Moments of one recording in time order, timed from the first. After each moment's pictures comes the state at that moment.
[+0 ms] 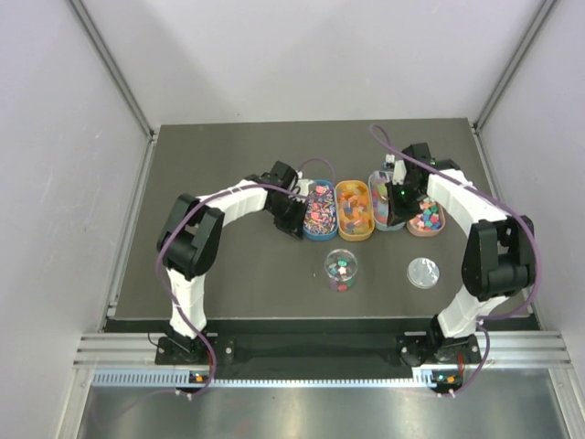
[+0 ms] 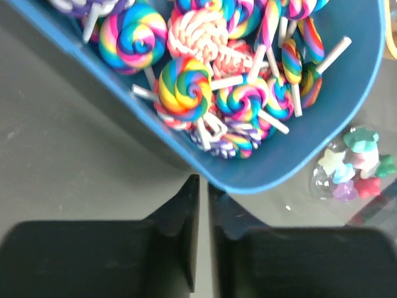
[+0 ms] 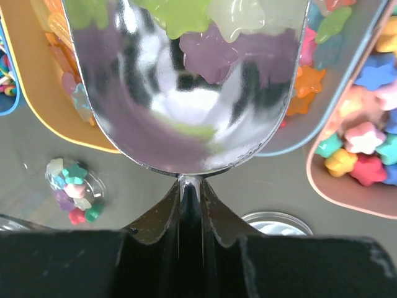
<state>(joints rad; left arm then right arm) -0.53 2.00 1.38 -0.56 0.43 -0.09 0.17 1.67 1.27 -0.85 -0.20 0.05</state>
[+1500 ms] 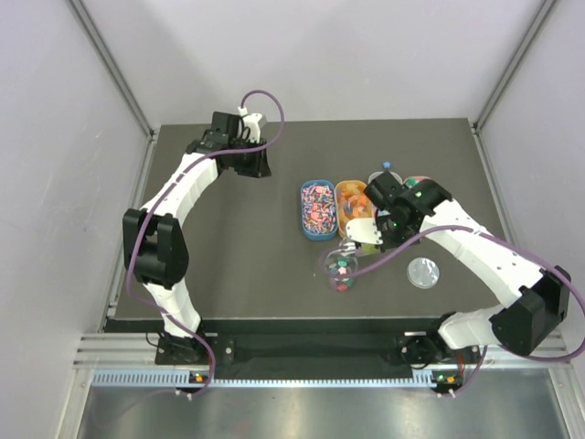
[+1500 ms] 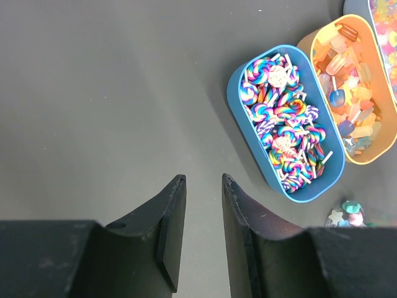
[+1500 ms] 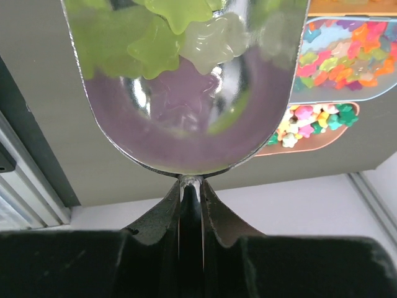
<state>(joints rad) -0.24 1.82 1.60 -0.58 0.37 -0.05 0.63 1.34 1.28 -1.33 0.18 -1.08</state>
